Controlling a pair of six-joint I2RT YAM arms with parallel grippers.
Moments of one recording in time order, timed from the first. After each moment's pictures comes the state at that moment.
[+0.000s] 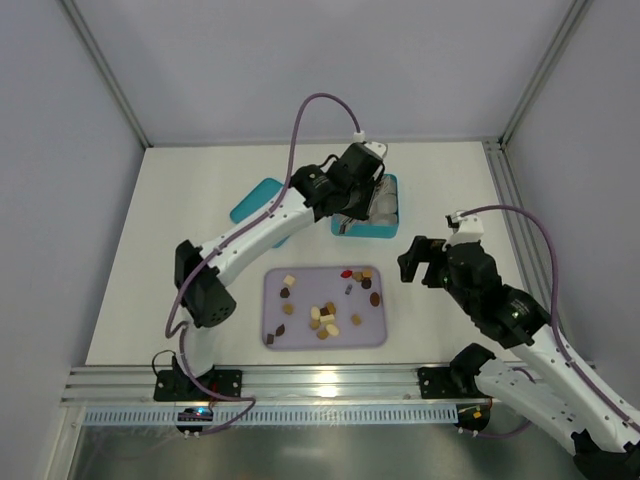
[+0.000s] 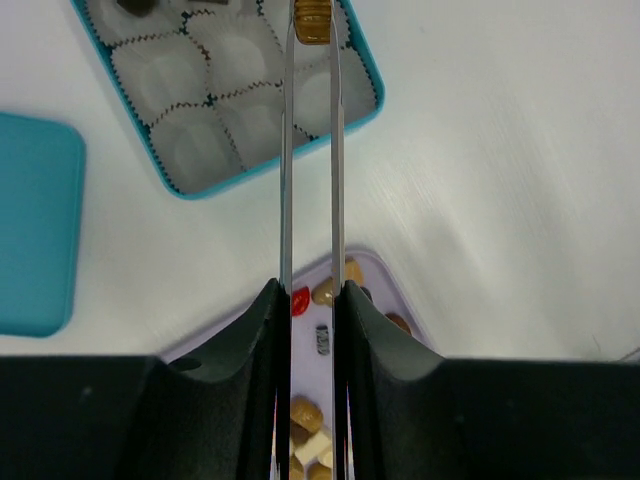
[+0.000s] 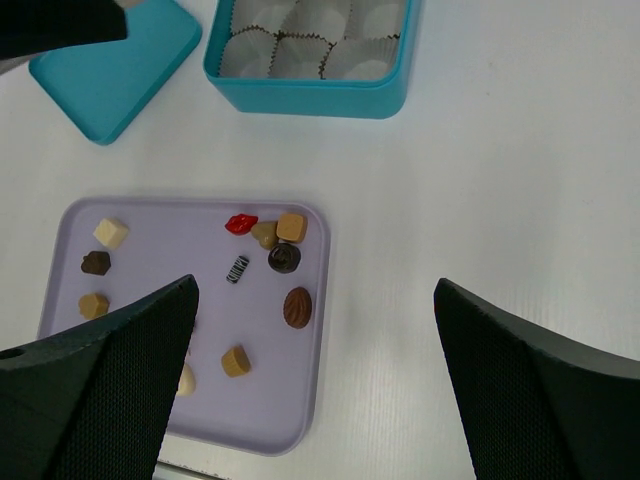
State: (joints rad) left arm -0.91 1.93 2.03 -0.88 -0.19 -0.36; right arm 0.64 0.64 0.76 -0.62 0.34 0.49
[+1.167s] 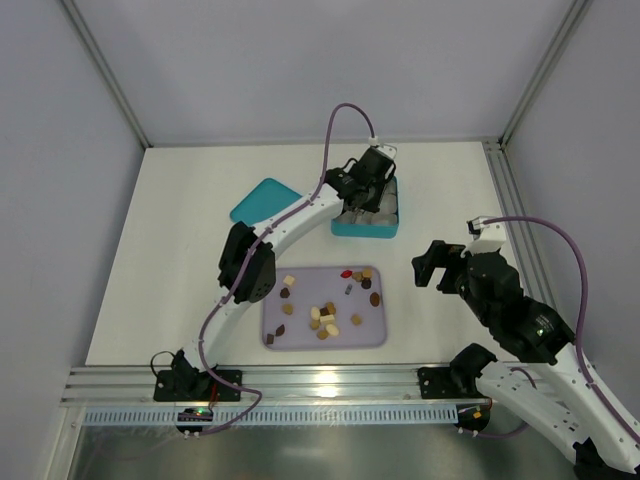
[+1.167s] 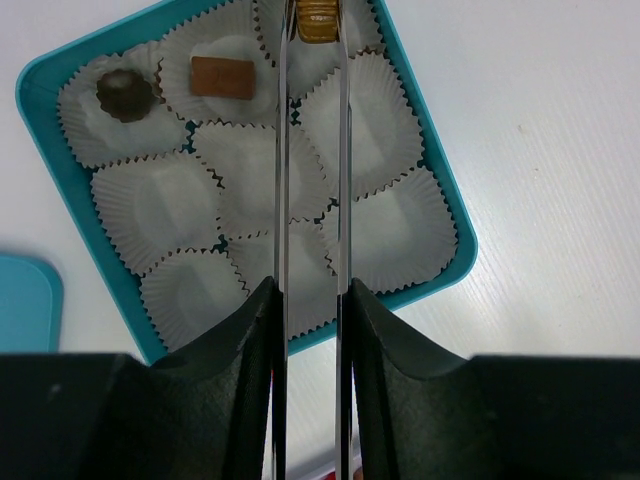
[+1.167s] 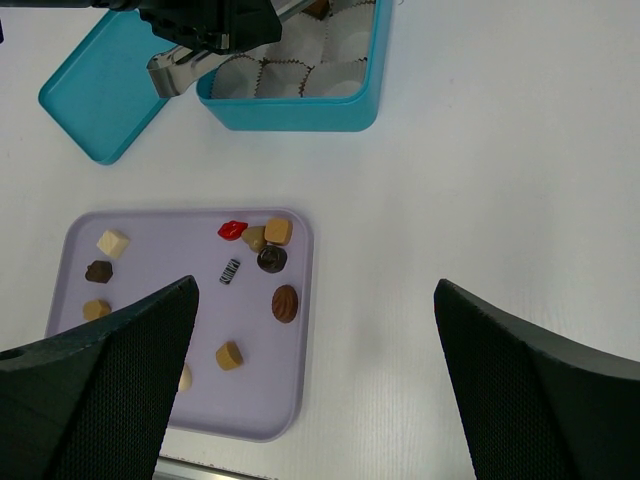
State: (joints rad) left arm -0.81 2.36 2.26 -0.68 -0.21 -0.27; right arm 0.64 0.54 0.82 -0.75 0.39 0.49
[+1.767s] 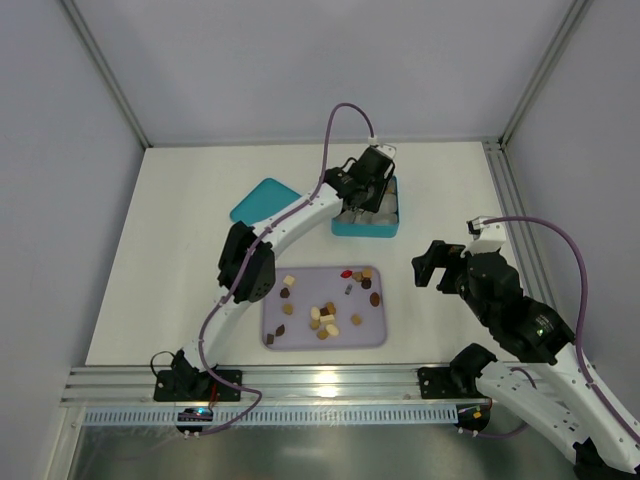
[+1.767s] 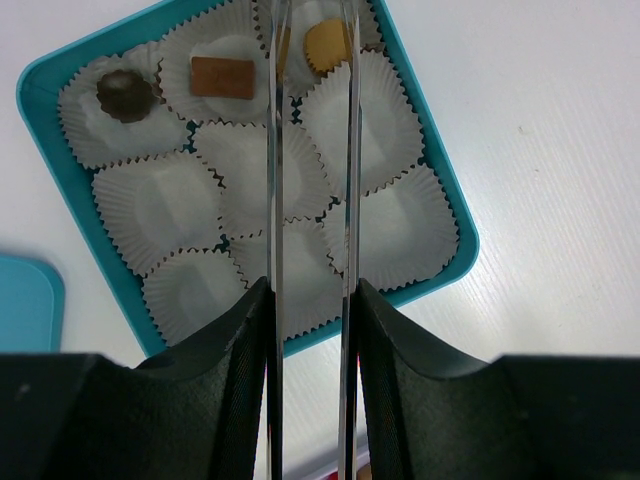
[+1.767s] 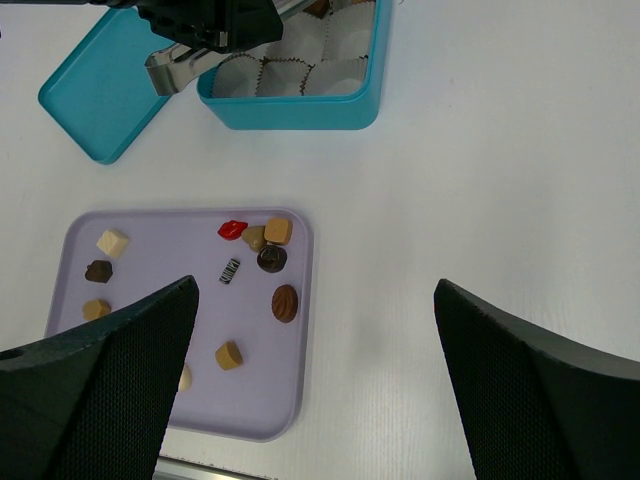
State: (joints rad) left arm -0.81 2.36 2.26 -0.68 -0.21 -0.26; right arm 0.64 0.54 0.82 -0.75 0.39 0.49
